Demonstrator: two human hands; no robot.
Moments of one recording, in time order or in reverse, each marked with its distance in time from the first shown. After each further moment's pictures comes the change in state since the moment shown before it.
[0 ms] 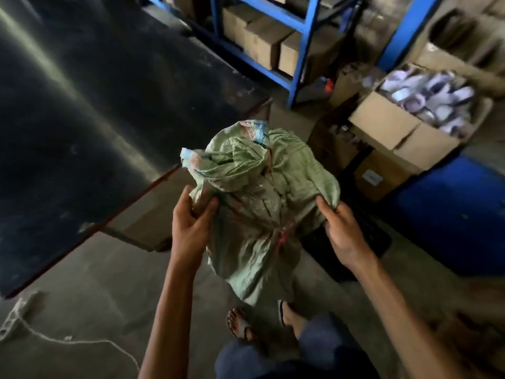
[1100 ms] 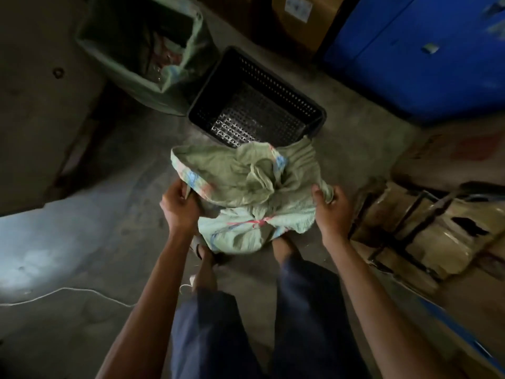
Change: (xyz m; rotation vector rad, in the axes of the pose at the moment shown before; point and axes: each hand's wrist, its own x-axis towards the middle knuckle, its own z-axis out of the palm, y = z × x) left_hand -0.043 -0.367 0.392 0.813 0.026 -0.472; right_hand 0.039 0.245 -0.479 -0.509 0.710 0.448
